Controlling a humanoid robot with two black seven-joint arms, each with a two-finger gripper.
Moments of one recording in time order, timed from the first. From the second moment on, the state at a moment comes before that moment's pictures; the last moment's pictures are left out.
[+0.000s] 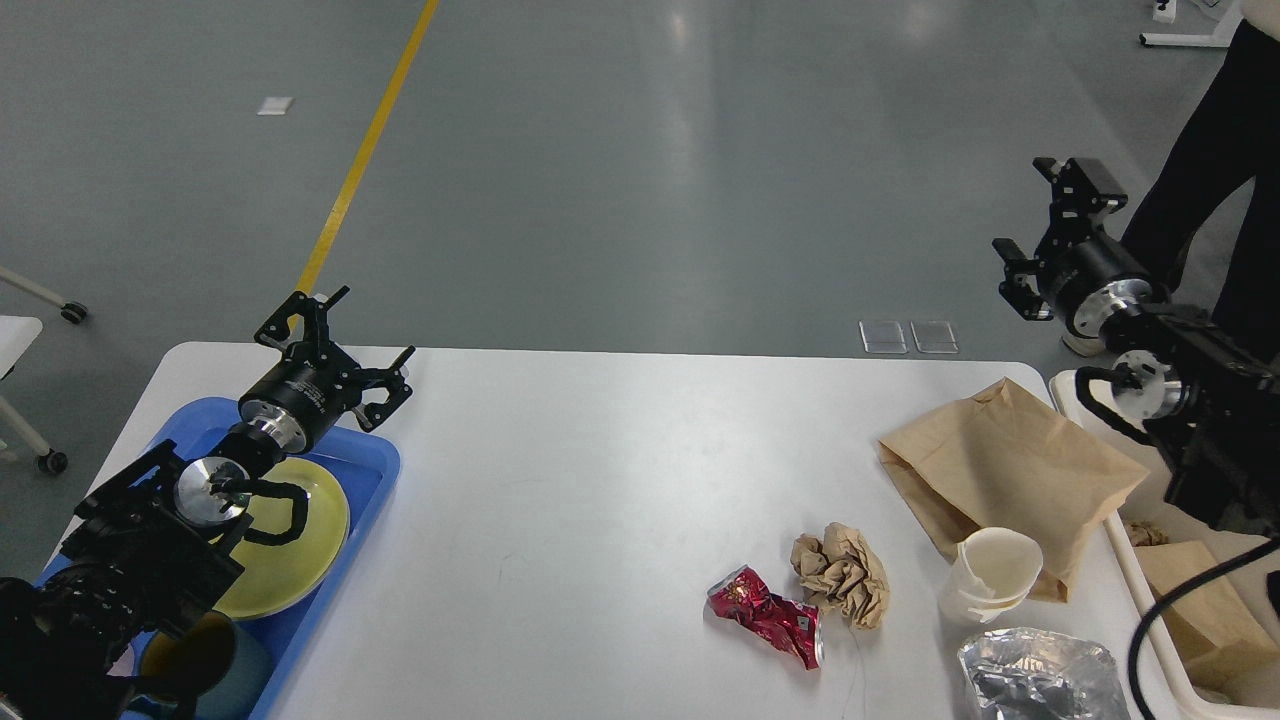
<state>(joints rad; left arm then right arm) -0.76 0.19 -0.77 -0.22 -0.22 -0.64 -0.01 0.95 -0.38 0.32 0.31 -0.07 0.25 0.33</state>
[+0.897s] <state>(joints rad) -0.76 0.19 -0.77 -0.22 -0.22 -0.64 -0.01 1.48 -0.68 -0.74 0.46 -0.08 0.25 0.33</state>
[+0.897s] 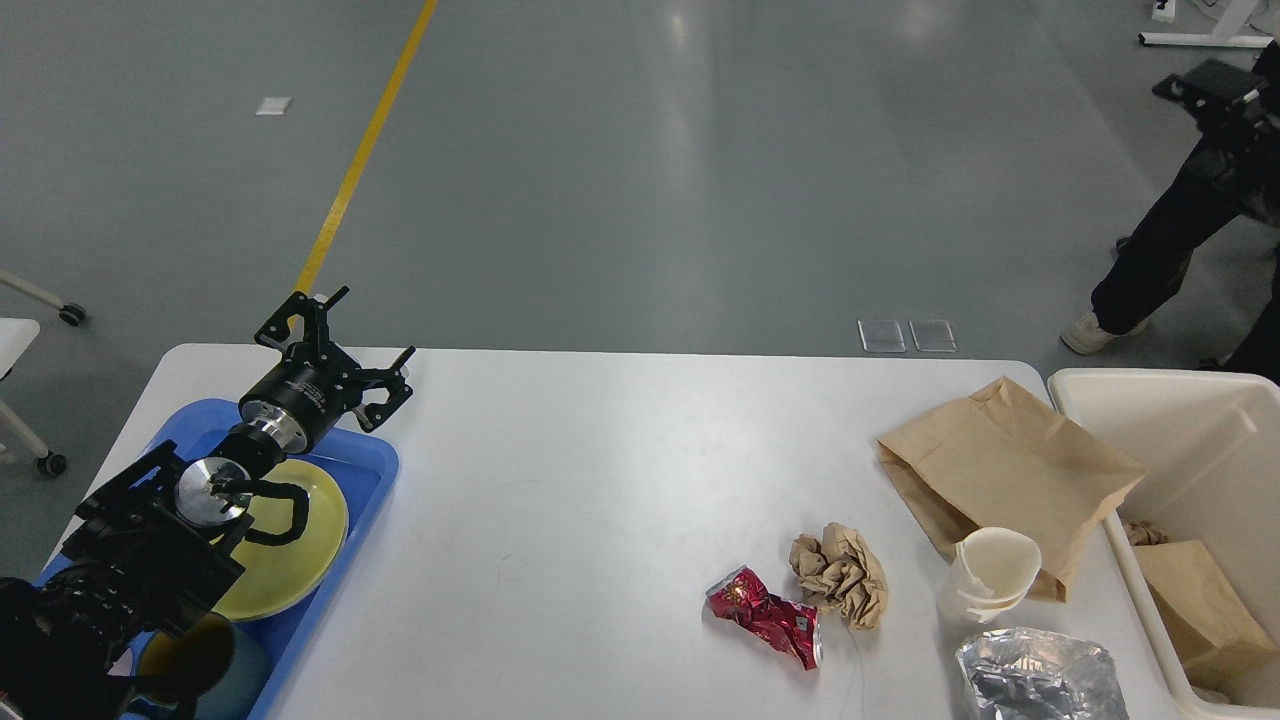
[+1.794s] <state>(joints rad) -0.76 0.19 -0.77 -0.22 -0.22 -0.64 -0.01 1.80 -0.57 -1.44 0.62 -0.19 0.75 0.33</state>
